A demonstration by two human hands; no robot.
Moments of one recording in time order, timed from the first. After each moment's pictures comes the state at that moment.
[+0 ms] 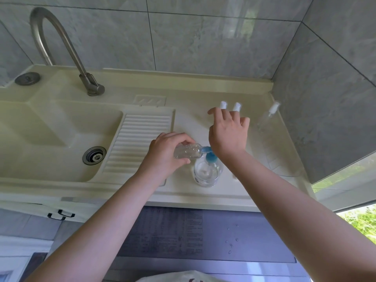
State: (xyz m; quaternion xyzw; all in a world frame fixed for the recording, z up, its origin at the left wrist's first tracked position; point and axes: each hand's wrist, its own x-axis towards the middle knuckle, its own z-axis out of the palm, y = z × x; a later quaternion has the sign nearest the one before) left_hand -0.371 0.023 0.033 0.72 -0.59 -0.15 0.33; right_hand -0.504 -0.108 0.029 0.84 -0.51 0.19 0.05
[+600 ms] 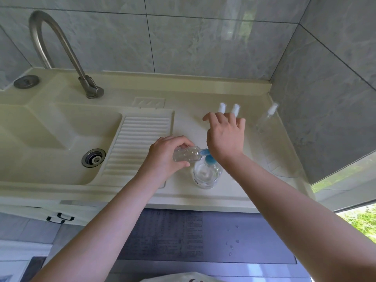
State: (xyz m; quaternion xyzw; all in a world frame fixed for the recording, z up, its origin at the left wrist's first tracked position) left_hand -0.371 0.024 0.034 0.73 -0.58 -0.17 0.33; right_hand -0.503 -0.106 0.029 0.85 -0.46 0.23 0.11
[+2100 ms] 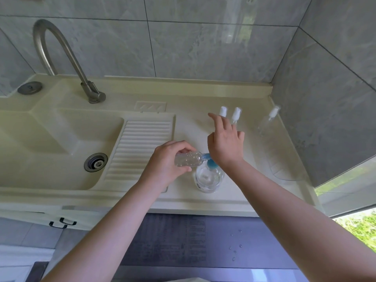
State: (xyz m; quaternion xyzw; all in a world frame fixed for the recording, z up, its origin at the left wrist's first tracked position) left_hand -0.374 0.027 0.036 0.71 -0.57 -0.19 0.36; right_hand -0.501 -0.106 0.017 0.83 -0.51 0.22 -0.06
